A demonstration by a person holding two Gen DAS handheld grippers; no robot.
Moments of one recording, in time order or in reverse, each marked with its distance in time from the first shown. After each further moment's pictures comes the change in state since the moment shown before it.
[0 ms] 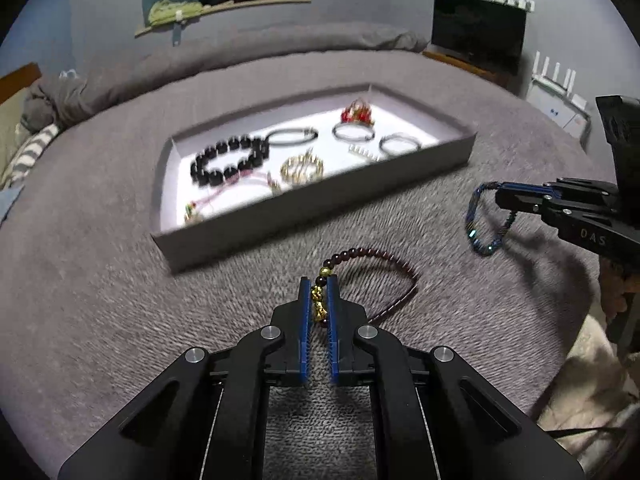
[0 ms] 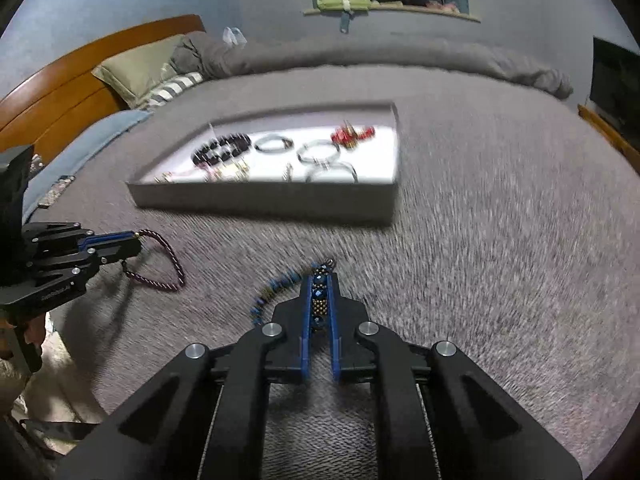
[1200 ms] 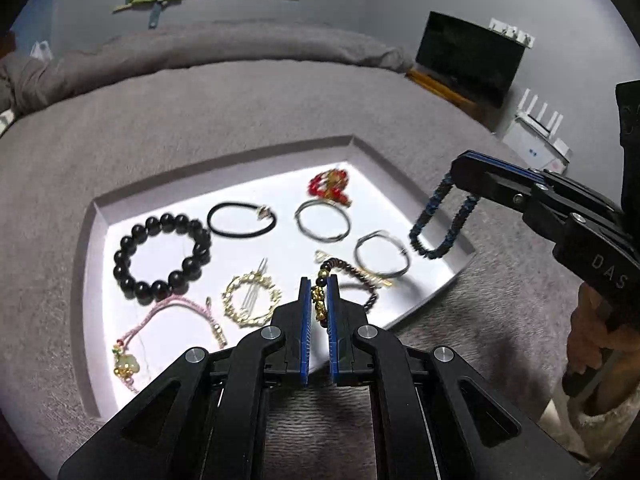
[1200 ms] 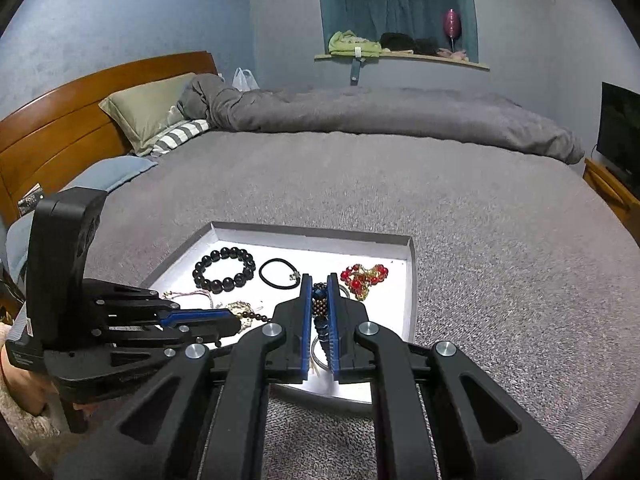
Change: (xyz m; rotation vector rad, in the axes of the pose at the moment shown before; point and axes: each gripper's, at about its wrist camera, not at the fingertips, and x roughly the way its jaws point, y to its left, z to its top) left arm 0.068 0.007 0.097 -0.096 0.032 -0.184; right arm 0.027 0.002 0.101 -0.022 -0.107 -0.019
